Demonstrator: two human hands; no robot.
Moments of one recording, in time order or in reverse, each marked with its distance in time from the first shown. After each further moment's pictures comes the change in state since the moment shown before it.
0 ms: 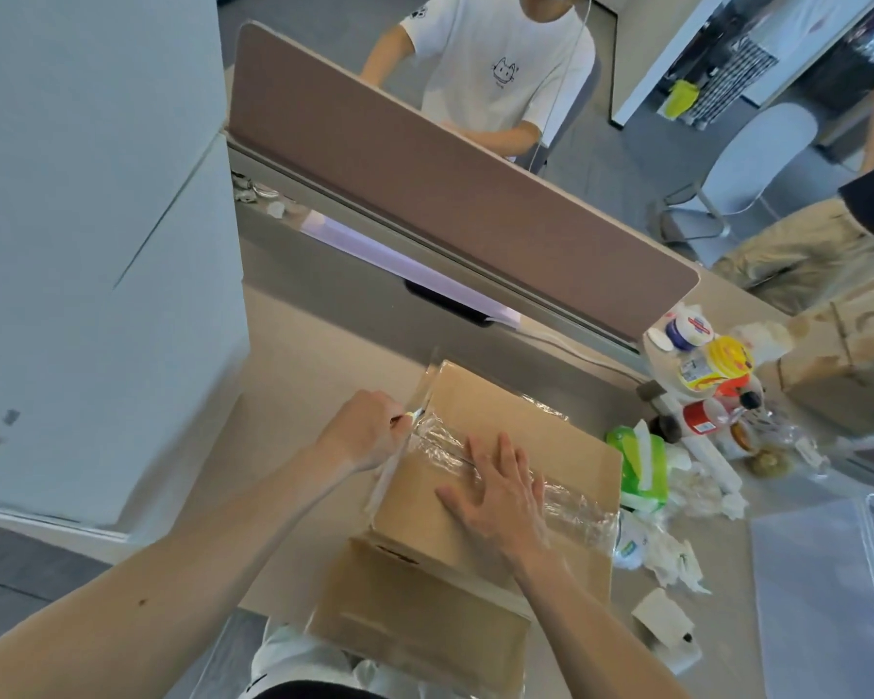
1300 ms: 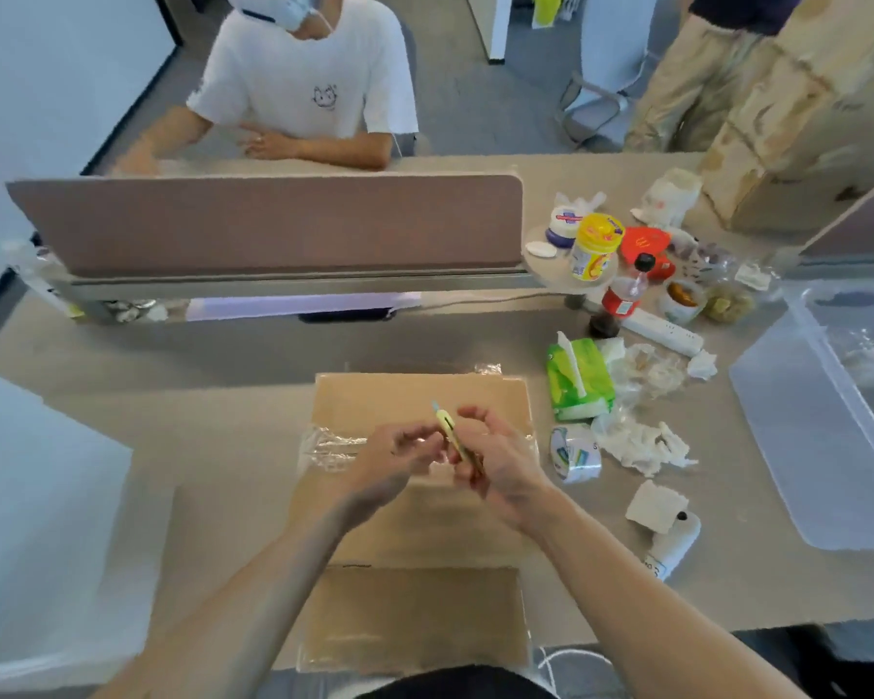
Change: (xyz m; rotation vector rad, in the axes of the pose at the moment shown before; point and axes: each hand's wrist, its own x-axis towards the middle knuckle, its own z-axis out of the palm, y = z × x) left_hand -0.020 0.168 0.073 -0.686 -0.343 0.006; right_hand -0.044 0.095 -0.056 1.833 -0.044 0.166
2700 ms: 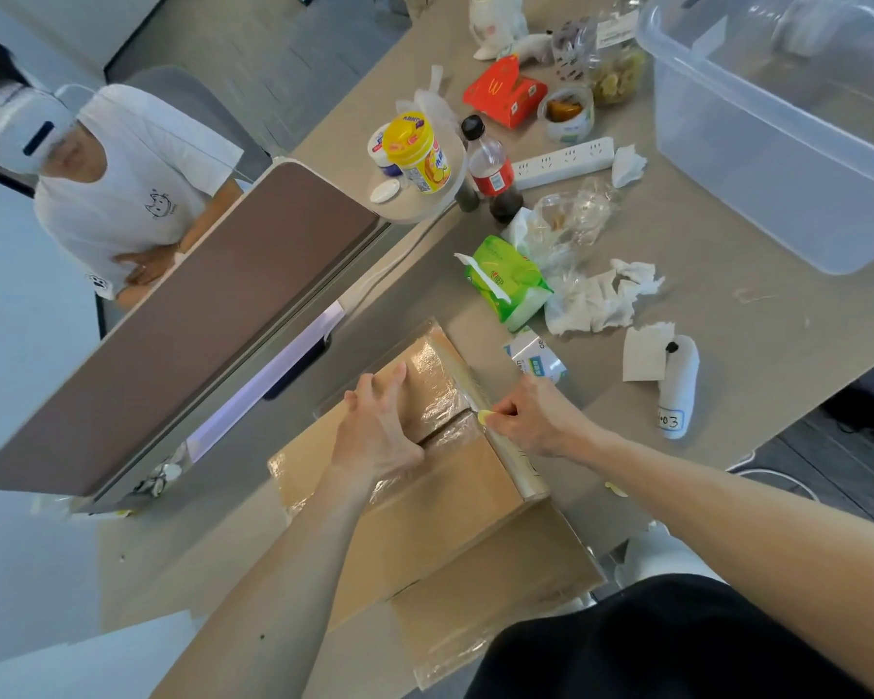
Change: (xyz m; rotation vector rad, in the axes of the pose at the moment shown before) left_hand 0.098 0.011 0.062 1.519 -0.139 -0.198; right_hand 0.020 0.042 -0.158 -0.639 0.126 -0.284
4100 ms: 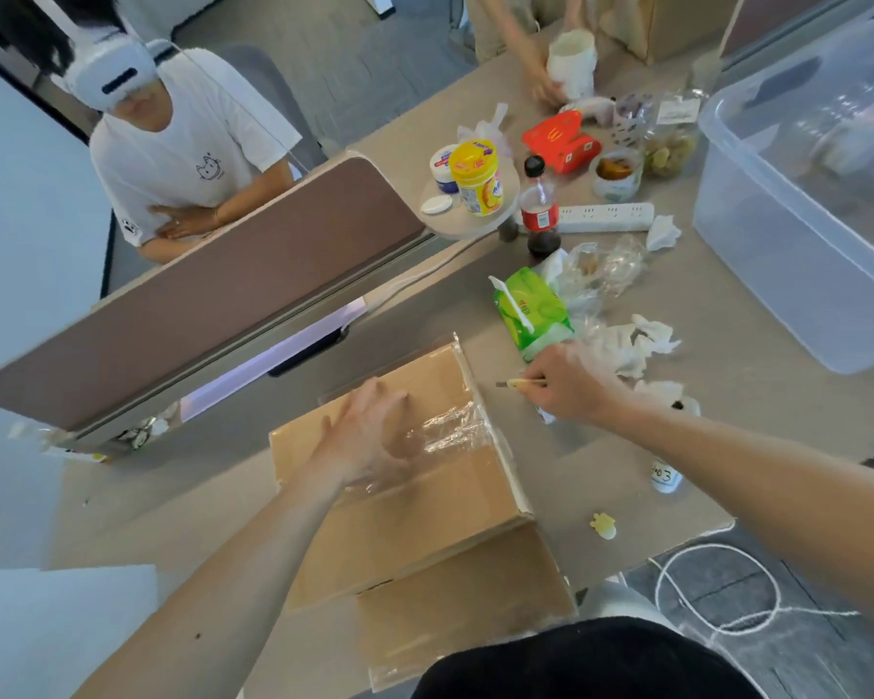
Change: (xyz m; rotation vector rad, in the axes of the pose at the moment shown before) left_hand -0.011 -0.045 0.001 -0.087 -0.061 0.026; right_hand 0.021 -0.033 -0.066 -0.520 0.066 -0.302
